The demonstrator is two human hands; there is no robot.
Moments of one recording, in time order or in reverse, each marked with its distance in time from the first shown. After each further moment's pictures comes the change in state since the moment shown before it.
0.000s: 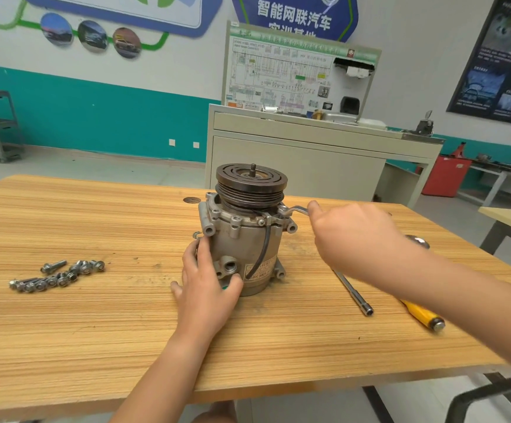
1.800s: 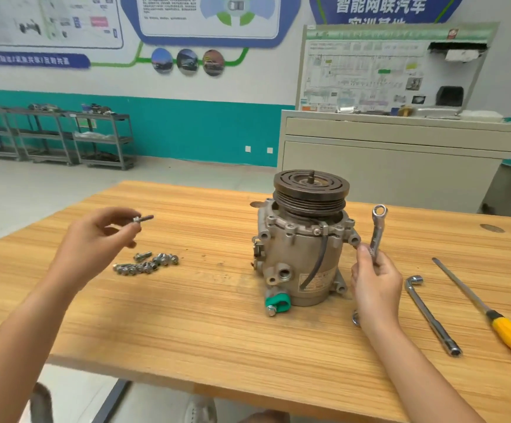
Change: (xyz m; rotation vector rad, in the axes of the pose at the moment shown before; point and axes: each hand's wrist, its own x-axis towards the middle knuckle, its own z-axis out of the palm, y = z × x) left_hand 0.027 -0.049 -0.202 0.032 0.253 0.009; right_hand 0.036 -0.085 0.116 2.081 0.472 0.715
